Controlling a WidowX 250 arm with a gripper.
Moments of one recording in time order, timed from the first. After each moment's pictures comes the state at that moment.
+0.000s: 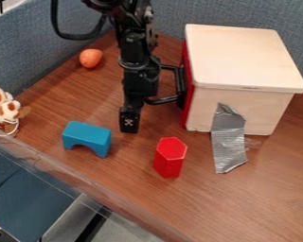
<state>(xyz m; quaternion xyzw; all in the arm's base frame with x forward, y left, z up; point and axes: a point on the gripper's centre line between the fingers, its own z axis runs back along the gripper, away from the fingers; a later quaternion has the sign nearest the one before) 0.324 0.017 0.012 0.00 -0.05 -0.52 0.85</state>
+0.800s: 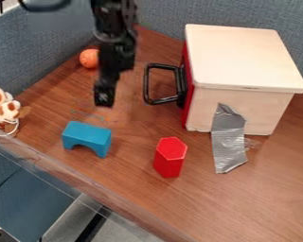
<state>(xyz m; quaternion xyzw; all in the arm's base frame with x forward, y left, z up) 0.315 0.069 0.057 0.07 -0.05 -0.50 0.86</state>
